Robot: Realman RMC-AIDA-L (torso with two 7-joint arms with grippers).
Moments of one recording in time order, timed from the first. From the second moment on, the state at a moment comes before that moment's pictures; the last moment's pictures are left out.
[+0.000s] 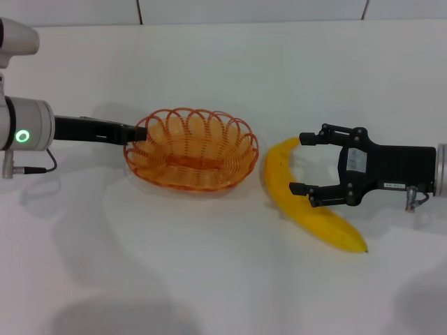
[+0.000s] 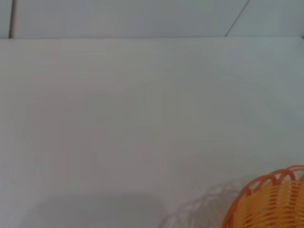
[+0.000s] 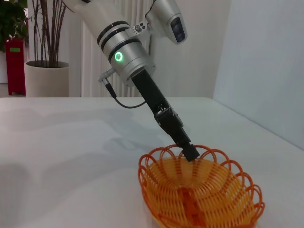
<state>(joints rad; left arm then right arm) -0.81 -2.03 0.71 0.48 2.32 1.13 -1.95 0.58 2.02 -0.22 -0.39 -2.40 -1.58 0.76</state>
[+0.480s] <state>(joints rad) -0.81 -2.03 0.71 0.48 2.32 1.13 -1.96 0.58 2.02 -0.22 -0.39 -2.40 -1.58 0.76</state>
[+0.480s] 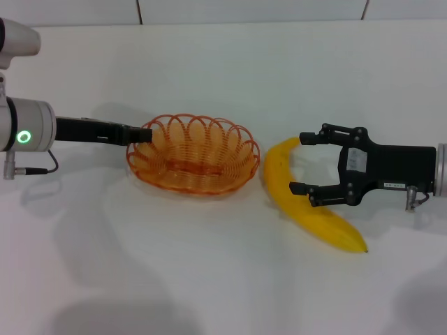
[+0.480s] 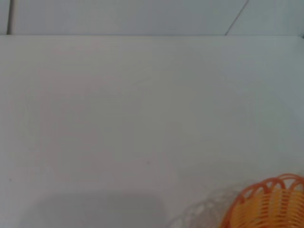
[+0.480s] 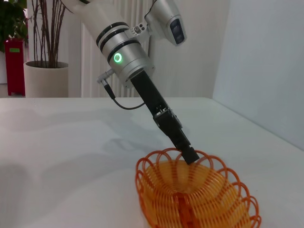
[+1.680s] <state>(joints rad) -0.54 -2.04 0.88 0.80 1.89 1.31 -1.72 0.56 2.01 -0.22 -0.39 -2.37 -1.58 0.75</state>
